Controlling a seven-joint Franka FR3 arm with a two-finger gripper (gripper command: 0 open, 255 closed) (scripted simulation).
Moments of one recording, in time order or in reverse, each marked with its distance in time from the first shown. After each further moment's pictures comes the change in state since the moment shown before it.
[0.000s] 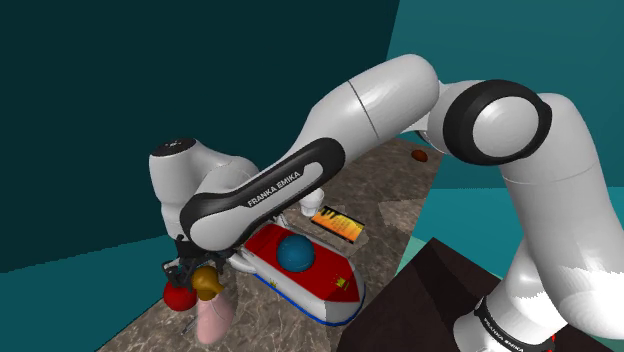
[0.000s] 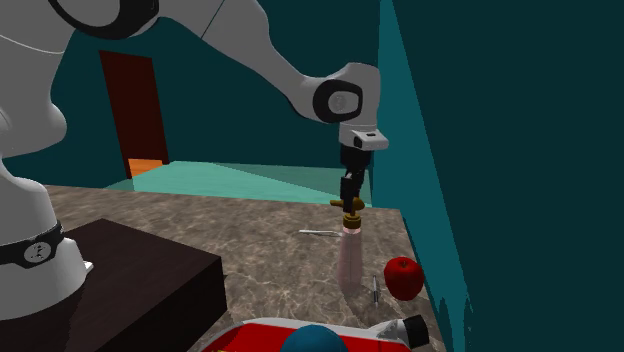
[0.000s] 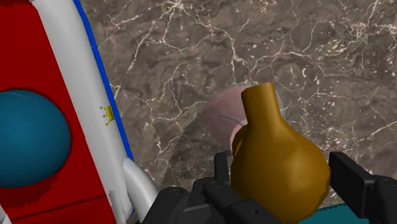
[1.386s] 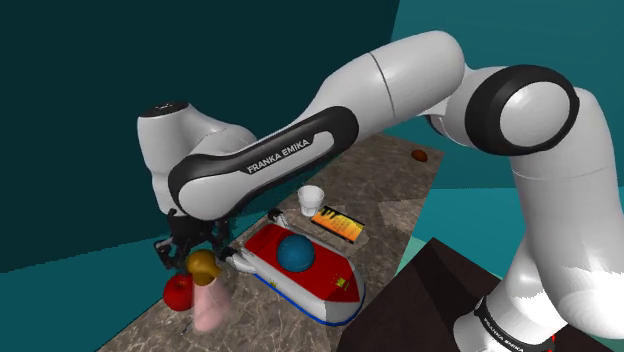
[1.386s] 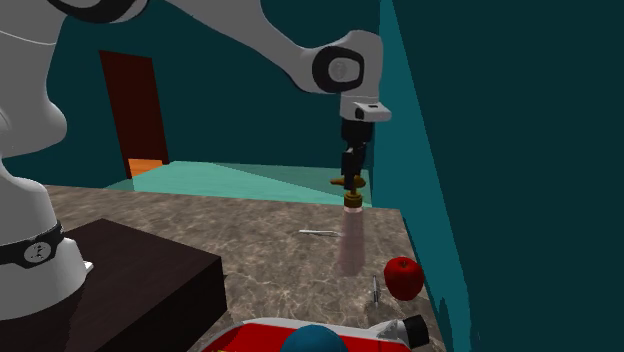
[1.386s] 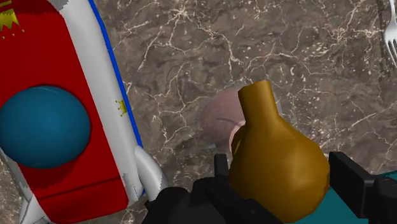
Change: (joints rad) arm -0.014 -0.078 0.025 0.039 0.034 -0.114 -0.018
